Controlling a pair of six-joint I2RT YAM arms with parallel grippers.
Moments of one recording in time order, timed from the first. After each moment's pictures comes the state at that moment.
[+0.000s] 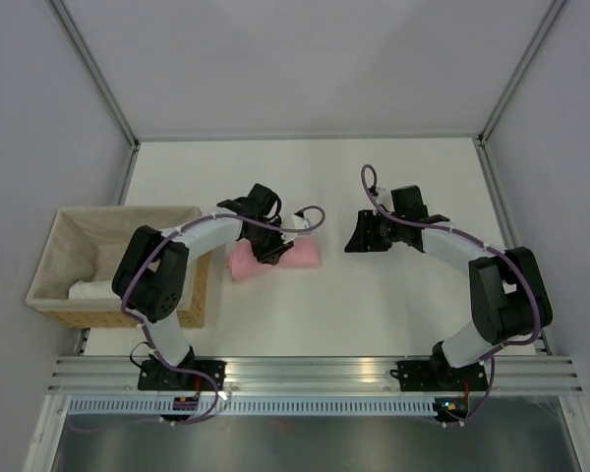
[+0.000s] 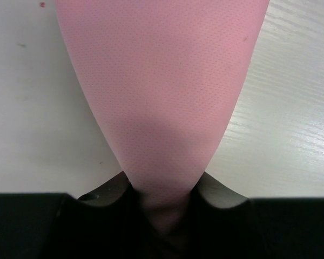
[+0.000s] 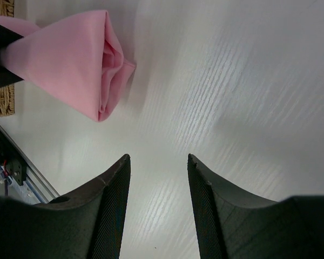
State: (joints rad) left arm -0.53 1.78 1.14 -0.57 0.34 0.73; right arm 0.26 1.57 0.88 -0.21 -0.58 0.25
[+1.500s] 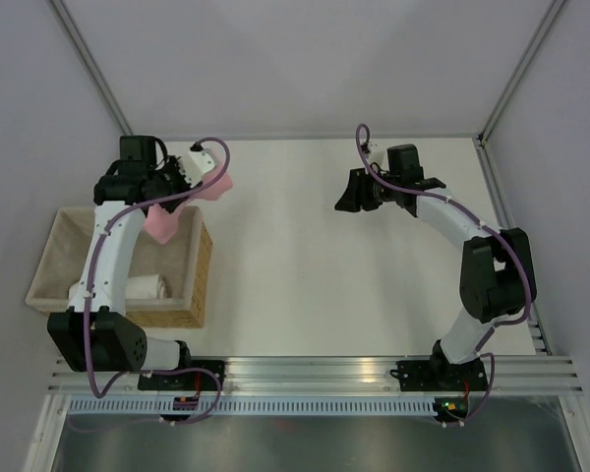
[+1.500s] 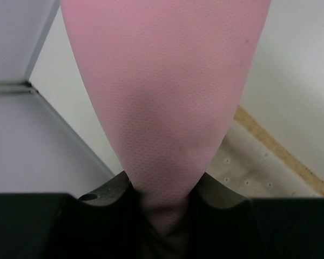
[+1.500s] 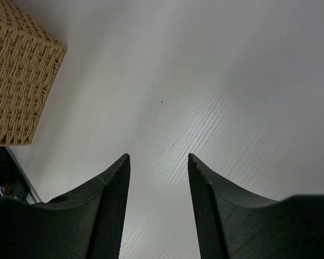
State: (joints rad) left arm -0.03 1.38 1.43 -0.87 0.27 0.93; right arm 0.25 1.72 1.24 -0.25 -0.62 0.17
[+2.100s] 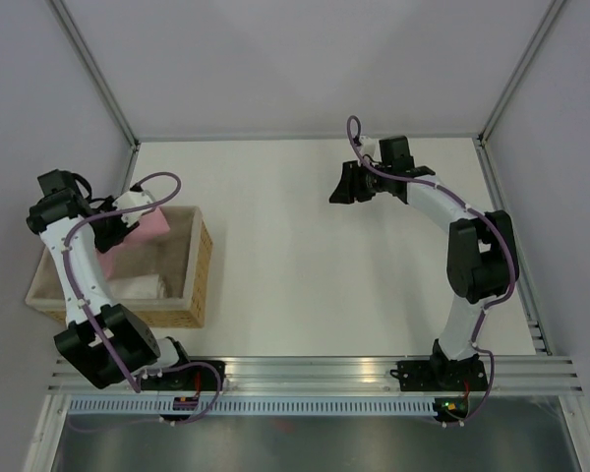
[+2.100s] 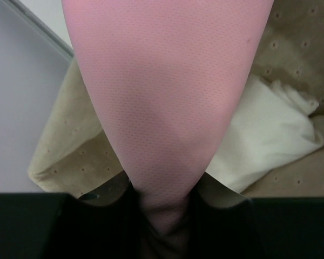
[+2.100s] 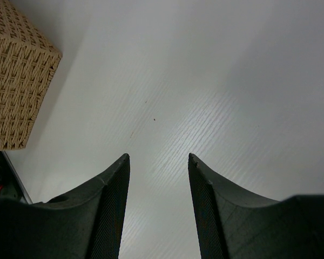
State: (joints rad) left arm 0.49 1.33 1.38 -1.16 0.33 1.38; right arm 0.25 1.88 1.40 -0.28 -0.66 0.13
